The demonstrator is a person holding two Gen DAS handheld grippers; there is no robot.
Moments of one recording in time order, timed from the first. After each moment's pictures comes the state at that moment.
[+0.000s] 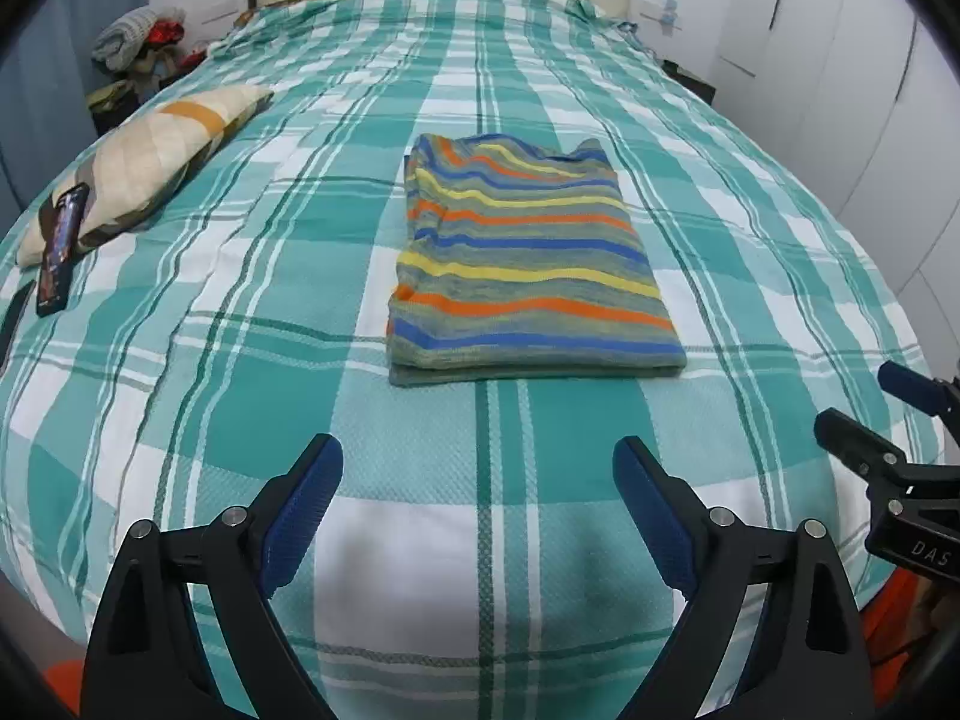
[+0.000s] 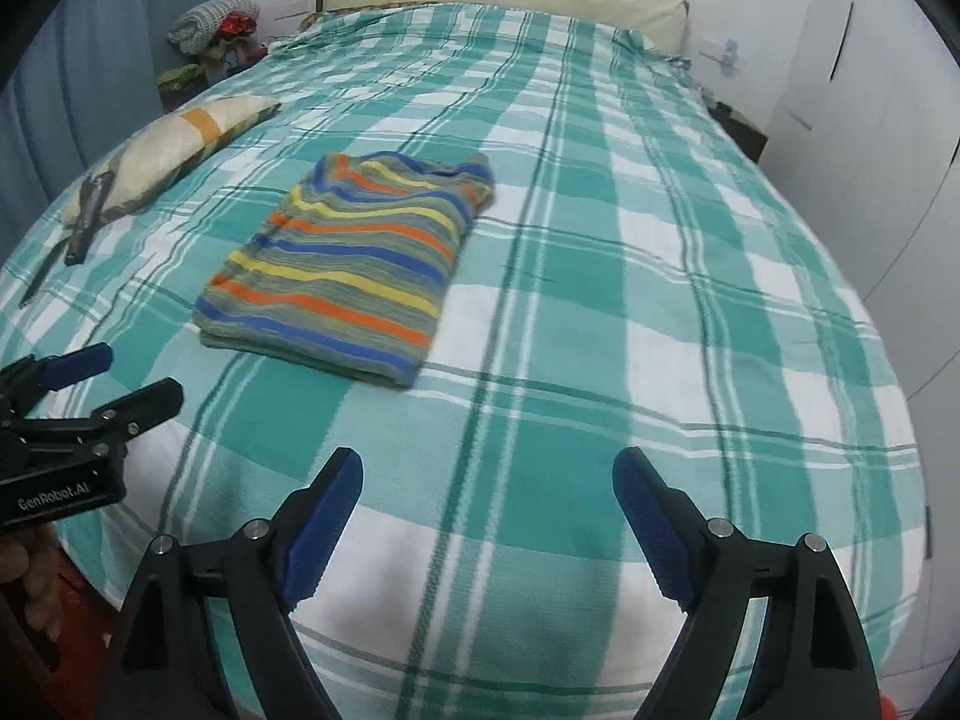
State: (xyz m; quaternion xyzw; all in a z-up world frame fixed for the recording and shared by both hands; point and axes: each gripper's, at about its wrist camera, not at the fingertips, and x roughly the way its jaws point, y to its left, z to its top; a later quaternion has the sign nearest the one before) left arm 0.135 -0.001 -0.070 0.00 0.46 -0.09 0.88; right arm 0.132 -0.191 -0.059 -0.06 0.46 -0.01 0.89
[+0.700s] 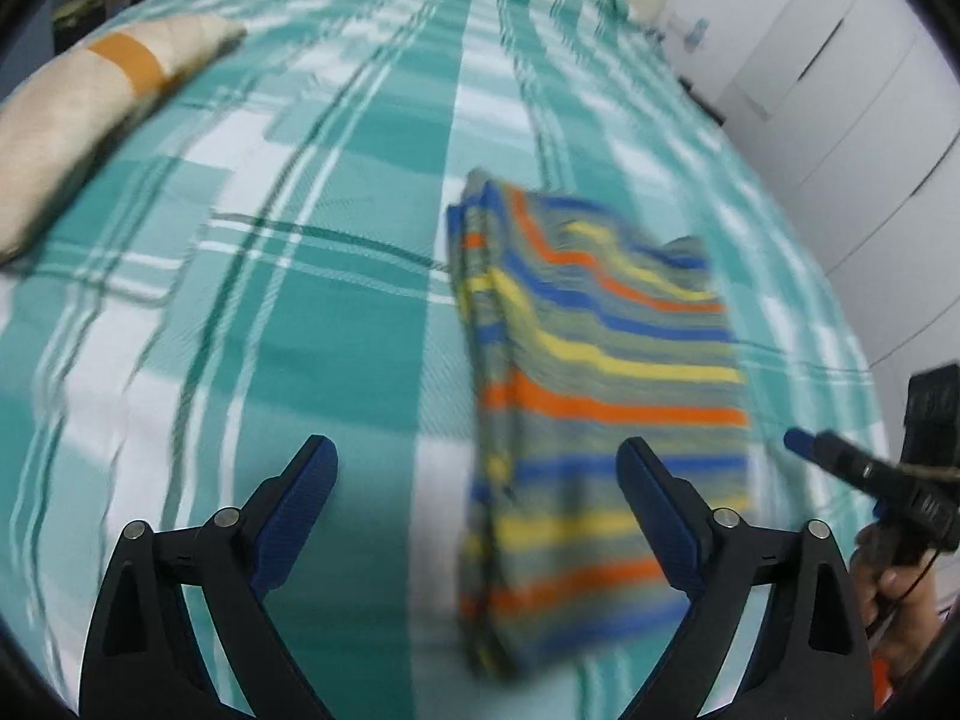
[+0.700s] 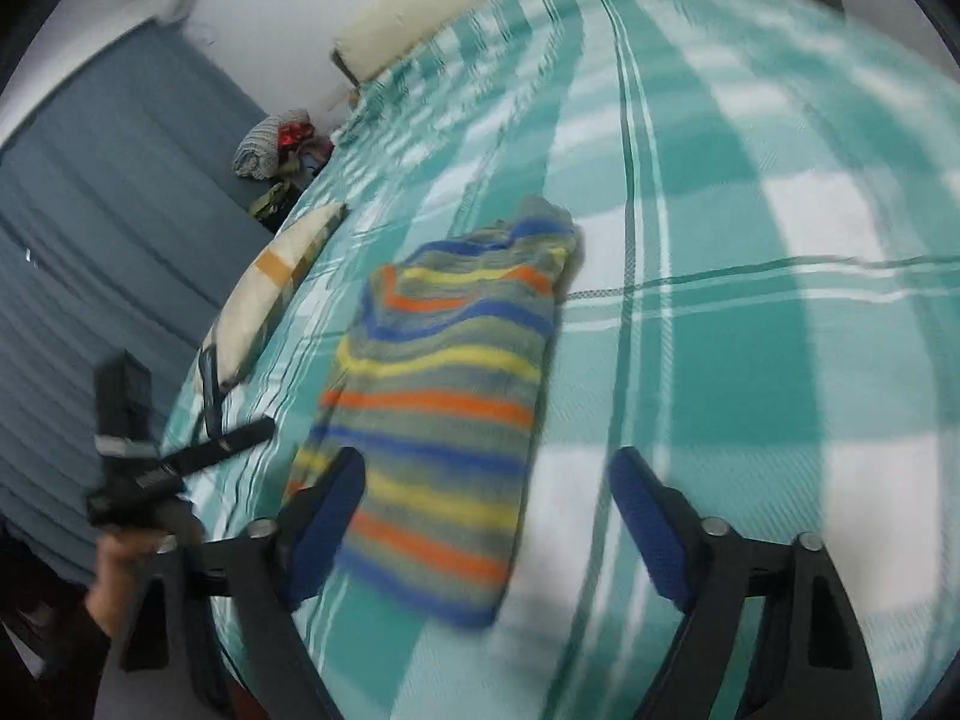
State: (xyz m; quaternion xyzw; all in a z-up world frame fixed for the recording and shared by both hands) left arm 0.327 0.051 -0.113 -0.09 0.51 -0.15 0.84; right arm 0.298 -0.257 -0.111 0.23 0.46 0.19 0.84
